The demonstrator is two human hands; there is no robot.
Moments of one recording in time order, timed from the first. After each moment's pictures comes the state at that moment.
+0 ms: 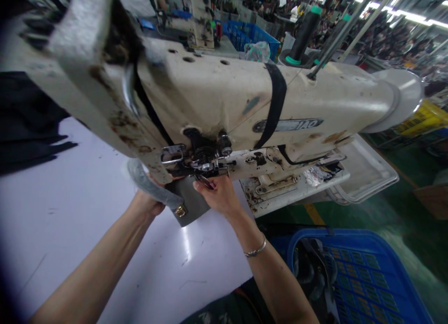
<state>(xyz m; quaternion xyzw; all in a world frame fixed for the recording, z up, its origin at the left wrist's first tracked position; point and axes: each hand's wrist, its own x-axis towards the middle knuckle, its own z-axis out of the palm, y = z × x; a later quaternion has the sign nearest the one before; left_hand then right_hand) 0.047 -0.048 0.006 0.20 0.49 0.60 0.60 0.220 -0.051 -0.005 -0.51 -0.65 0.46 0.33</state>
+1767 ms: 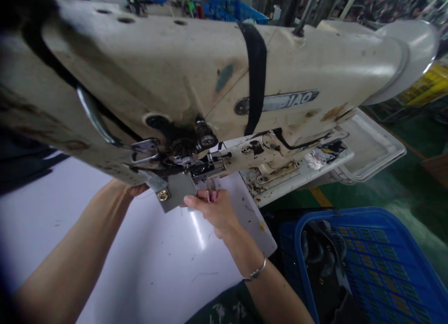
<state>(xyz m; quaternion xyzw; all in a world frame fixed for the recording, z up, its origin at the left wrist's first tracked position) 0.003 -0.004 0.014 0.17 0.55 0.53 0.62 0.197 -0.105 0.010 -0.51 -0.37 0.67 0.40</state>
